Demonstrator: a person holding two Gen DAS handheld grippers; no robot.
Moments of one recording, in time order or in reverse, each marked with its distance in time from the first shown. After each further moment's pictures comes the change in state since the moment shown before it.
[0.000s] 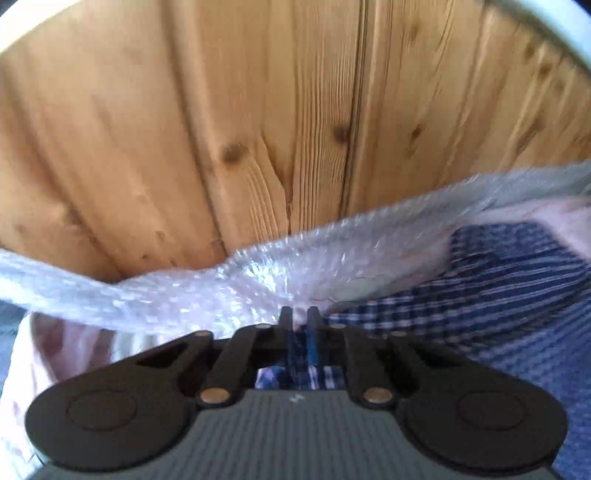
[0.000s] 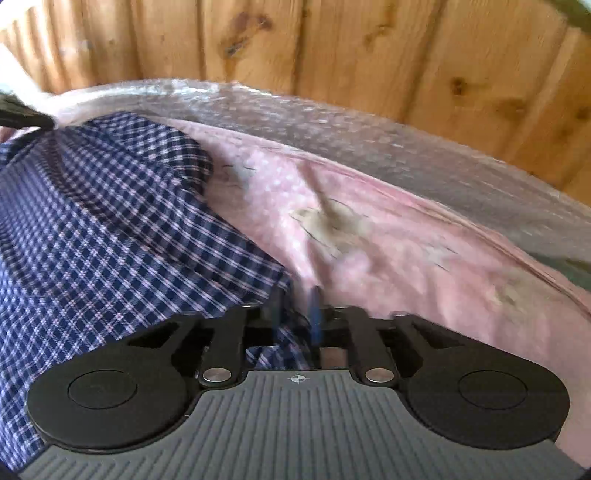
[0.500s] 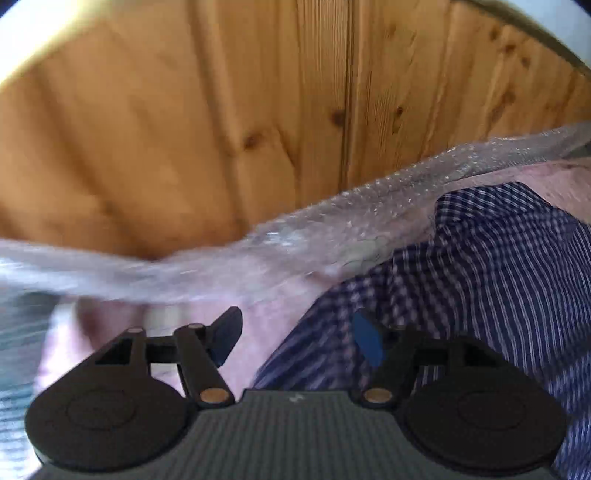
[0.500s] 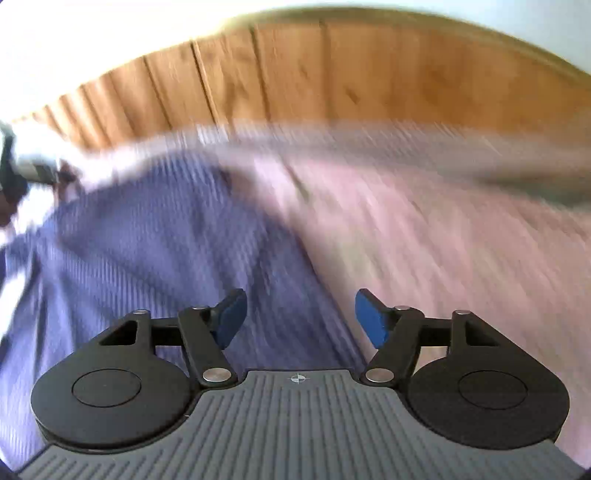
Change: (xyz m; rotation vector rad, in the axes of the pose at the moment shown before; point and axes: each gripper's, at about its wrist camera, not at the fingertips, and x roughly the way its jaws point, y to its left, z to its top) left arm 0.013 0.005 0.006 0.095 0.095 -0.024; right arm -0.129 -0.039 -0.045 0.198 -0.082 0.130
